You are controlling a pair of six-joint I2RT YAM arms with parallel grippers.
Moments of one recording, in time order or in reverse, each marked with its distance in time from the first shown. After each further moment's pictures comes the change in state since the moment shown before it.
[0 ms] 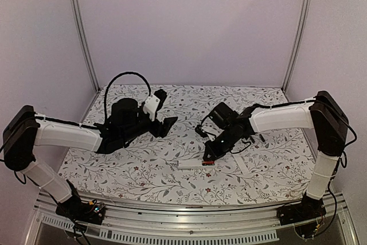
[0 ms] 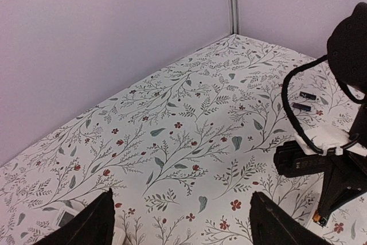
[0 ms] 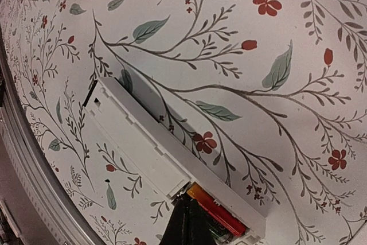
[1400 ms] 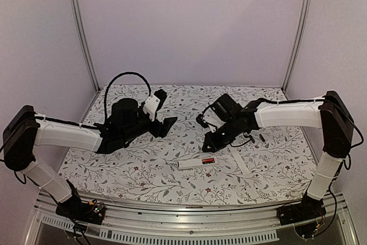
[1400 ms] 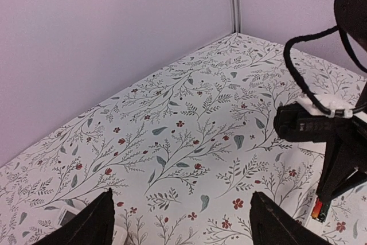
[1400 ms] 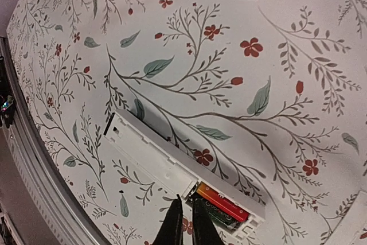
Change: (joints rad) left arm 0.000 0.000 0.000 -0.006 -0.009 0.006; right arm -0.013 -0.036 0.011 0.011 0.014 0.021
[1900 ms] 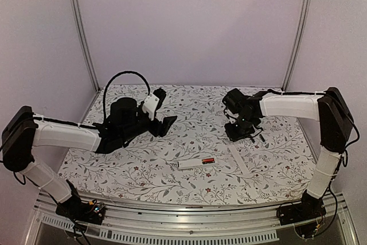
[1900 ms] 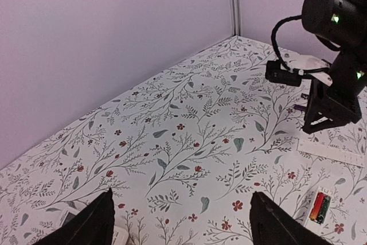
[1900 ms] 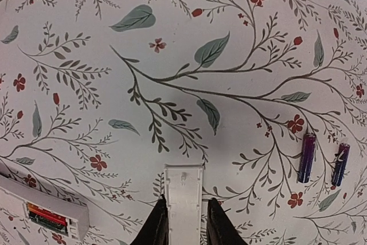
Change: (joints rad) left arm 0.000 -0.015 0.000 -0.004 0.000 -0.001; right arm -0.146 -0.011 0.072 -0.239 0.455 0.070
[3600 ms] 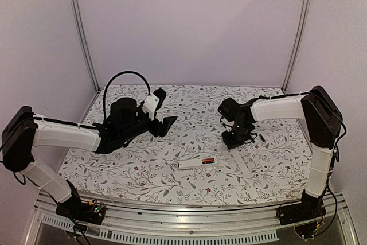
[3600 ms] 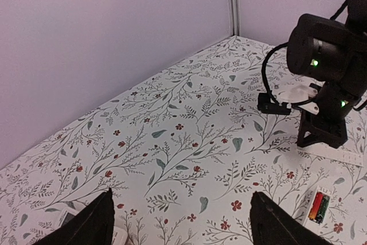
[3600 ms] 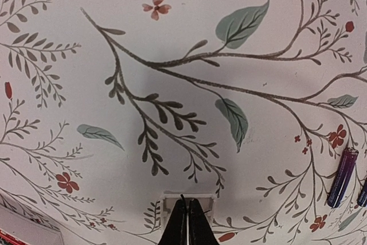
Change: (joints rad) left arm 0.000 0.000 0.000 -0.001 0.006 0.000; right arm 0.005 0.143 -0.005 0.034 -0.008 -0.045
